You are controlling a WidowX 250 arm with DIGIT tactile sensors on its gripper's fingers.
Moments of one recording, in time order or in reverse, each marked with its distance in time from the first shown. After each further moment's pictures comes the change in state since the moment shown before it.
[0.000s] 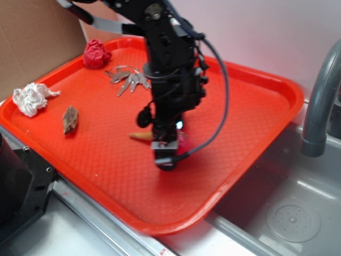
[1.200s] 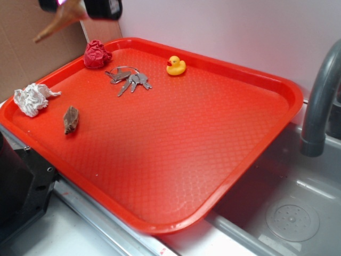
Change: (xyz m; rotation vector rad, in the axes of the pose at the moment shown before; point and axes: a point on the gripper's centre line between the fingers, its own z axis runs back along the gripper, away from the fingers) arm -0.082 0.050 0.168 0.013 0.028 1.302
